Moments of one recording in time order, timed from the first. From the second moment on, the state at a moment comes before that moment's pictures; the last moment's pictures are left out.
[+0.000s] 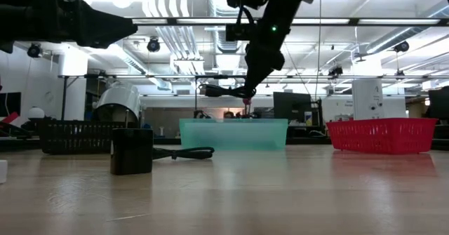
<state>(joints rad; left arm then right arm) -0.09 0.53 0.11 0.52 -0.22 0.25 -0.11 1.82 1.42 -0.70 0.34 -0.17</state>
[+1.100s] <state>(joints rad) -0.08 0.53 0.11 0.52 -0.22 0.25 -0.23 1.82 1.42 -0.51 -0.27 -0.29</state>
